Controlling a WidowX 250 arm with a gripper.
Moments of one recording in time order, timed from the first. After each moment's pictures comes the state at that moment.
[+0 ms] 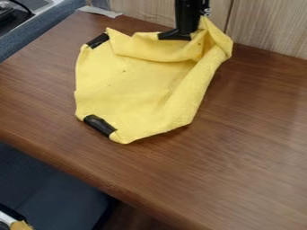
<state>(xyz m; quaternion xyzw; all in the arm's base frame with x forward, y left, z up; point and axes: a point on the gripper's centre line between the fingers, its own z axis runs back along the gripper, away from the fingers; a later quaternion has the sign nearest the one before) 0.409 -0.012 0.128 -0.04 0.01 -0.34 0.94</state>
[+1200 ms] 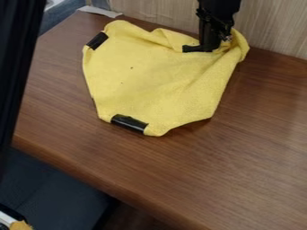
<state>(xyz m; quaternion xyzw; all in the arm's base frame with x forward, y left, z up) 0.450 -0.036 0.082 0.00 -0.03 -0.37 0.93</state>
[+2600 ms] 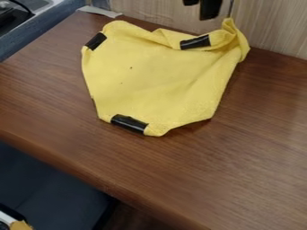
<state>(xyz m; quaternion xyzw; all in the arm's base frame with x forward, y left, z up) 0.417 -0.019 0.158 -0.01 -0.05 -0.36 0.93</state>
